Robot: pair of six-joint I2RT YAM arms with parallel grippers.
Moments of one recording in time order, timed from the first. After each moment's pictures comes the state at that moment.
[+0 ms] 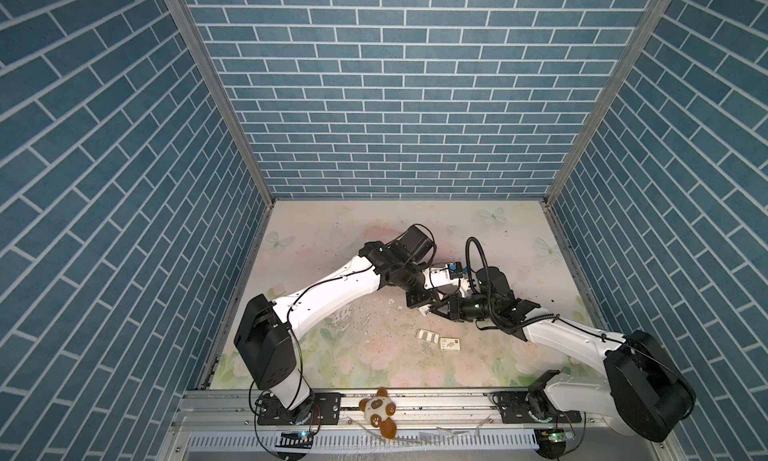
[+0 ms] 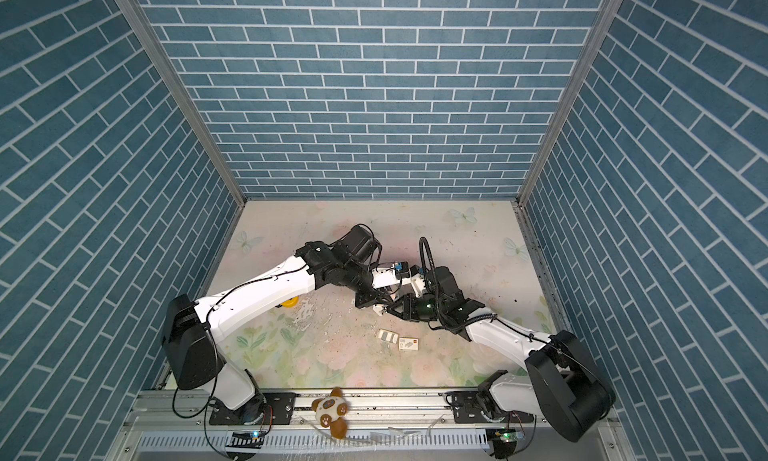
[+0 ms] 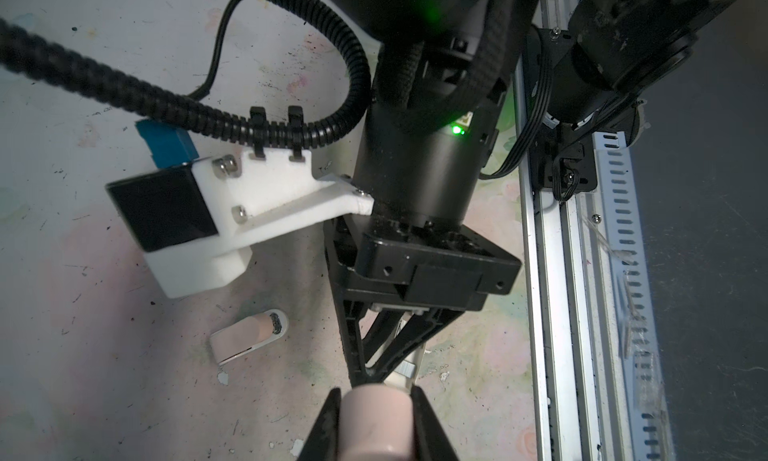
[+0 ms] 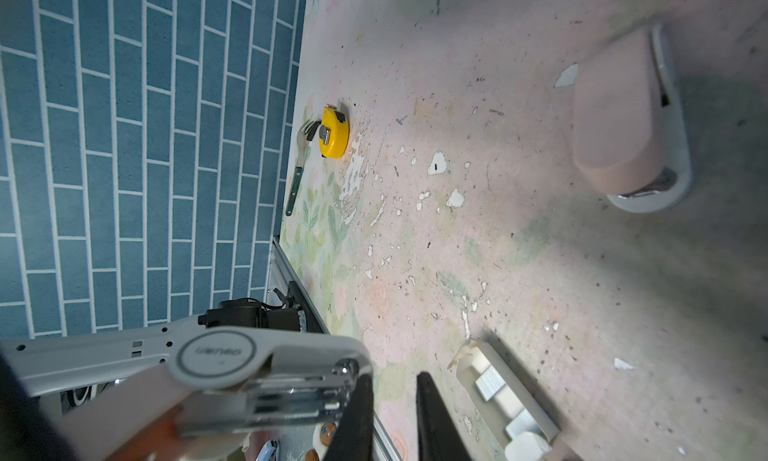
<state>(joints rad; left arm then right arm) -0.86 1.63 1.46 -0.85 0.44 0.54 0.63 1.27 0.53 0.08 -0.69 0.76</state>
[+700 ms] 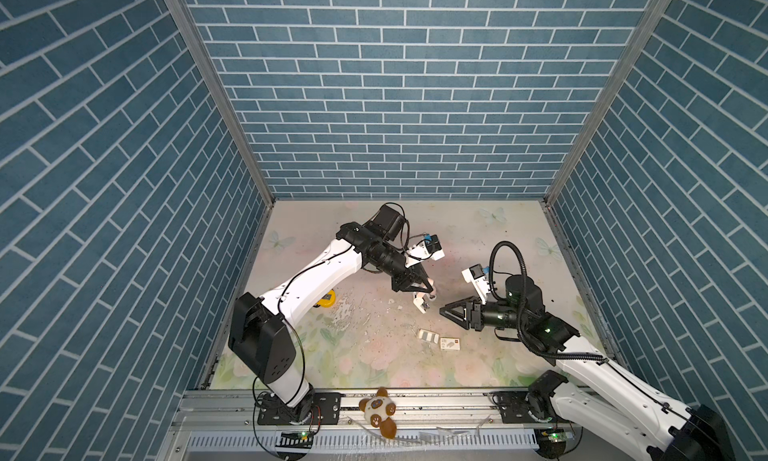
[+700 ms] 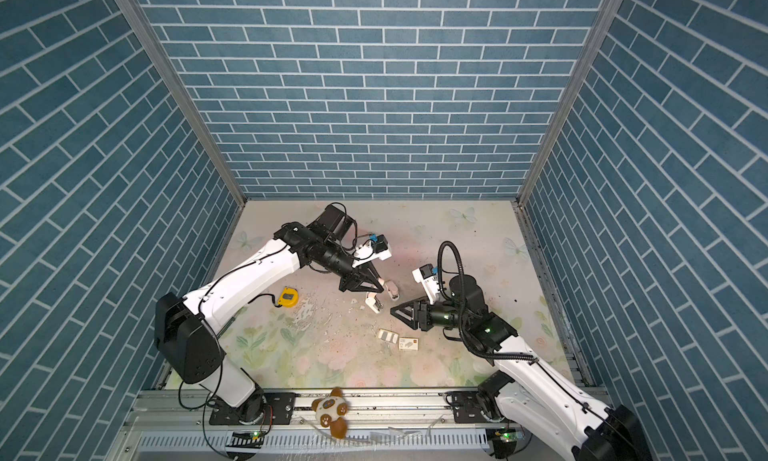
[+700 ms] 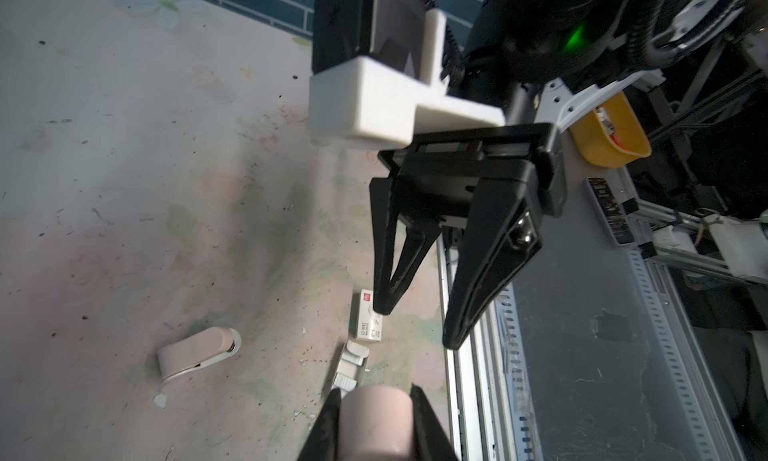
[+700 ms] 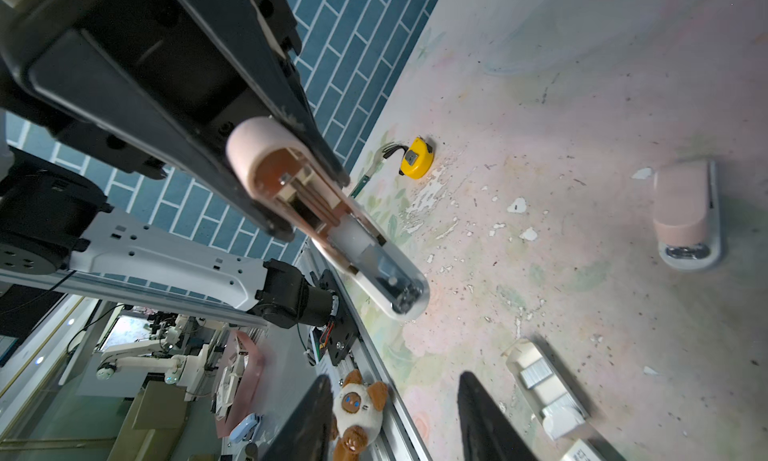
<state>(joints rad) -0.65 1.64 1.54 -0.98 0.88 0.53 0.62 0.86 0.50 -0.05 -0.74 0.62</state>
